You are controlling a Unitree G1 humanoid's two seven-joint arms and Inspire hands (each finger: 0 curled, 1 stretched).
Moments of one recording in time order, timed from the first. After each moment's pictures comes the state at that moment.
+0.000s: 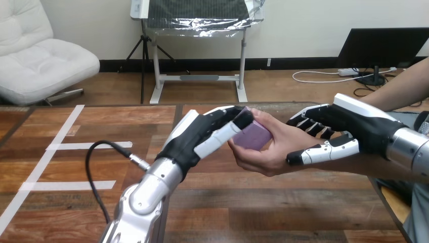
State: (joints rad) left arm -0.27 0.13 -0.21 0.16 0.25 0.12 -0.22; right arm -0.35 -0.74 0.11 0.23 -0.22 -0.15 0.58
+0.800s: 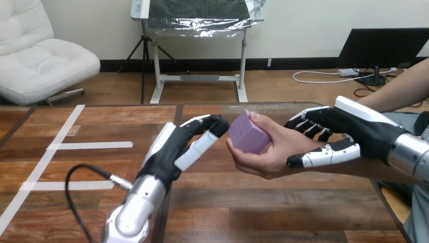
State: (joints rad) left arm -0.15 0.15 -0.17 0.13 0.24 0.05 -0.12; right arm -0.30 -0.73 0.08 0.22 -0.18 -0.19 0.53
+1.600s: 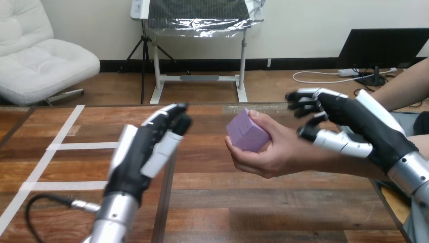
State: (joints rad) left arm 0.04 0.14 -0.07 -0.08 0.17 -0.05 -0.05; right arm -0.19 -0.57 -0.04 0.29 0.02 -0.43 0.42
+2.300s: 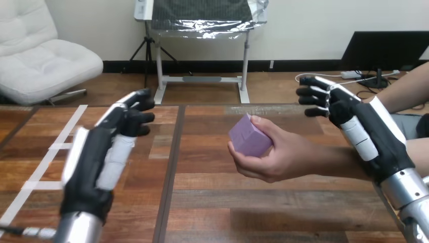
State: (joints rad) left arm 0.28 0.15 0.04 -0.41 0.00 -0.07 -0.09; right arm -0.10 -0.42 -0.09 0.23 0.17 -0.42 0.37
